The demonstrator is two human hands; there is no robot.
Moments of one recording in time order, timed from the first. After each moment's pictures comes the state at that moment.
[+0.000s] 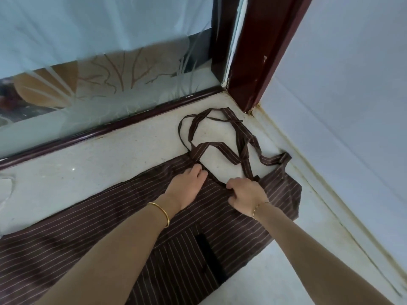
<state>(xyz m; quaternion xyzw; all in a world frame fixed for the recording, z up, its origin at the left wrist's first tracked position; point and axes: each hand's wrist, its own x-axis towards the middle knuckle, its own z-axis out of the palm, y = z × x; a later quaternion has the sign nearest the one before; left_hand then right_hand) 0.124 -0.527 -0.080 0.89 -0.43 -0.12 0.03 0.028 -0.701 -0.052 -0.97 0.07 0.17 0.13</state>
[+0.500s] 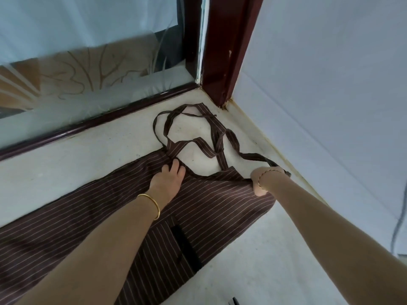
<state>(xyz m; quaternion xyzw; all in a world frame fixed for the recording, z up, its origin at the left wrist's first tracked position) 0.106 -0.553 -0.076 0.90 -0.38 -0.17 -0.12 0.014 -0.777 -0.006 -0.85 0.16 0.48 -0.14</state>
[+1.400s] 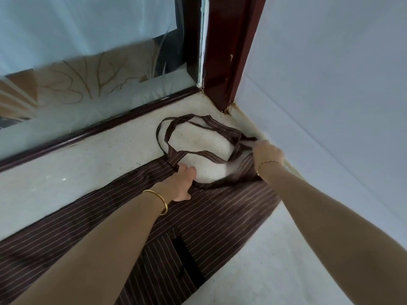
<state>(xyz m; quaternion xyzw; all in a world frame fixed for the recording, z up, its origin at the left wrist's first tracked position) 0.134 -0.580 -0.079 0.87 -0.39 -0.31 0.05 0.059 -0.803 -0.011 -0.94 0.28 0.16 -0.06</state>
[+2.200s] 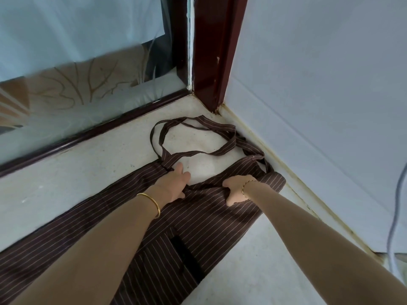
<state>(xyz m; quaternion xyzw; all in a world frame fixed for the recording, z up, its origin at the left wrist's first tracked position) 0.124 -0.578 -0.069 0.86 -0.45 -0.22 -0.04 0.026 -0.765 -0.044 -0.91 0.09 0.41 0.07</state>
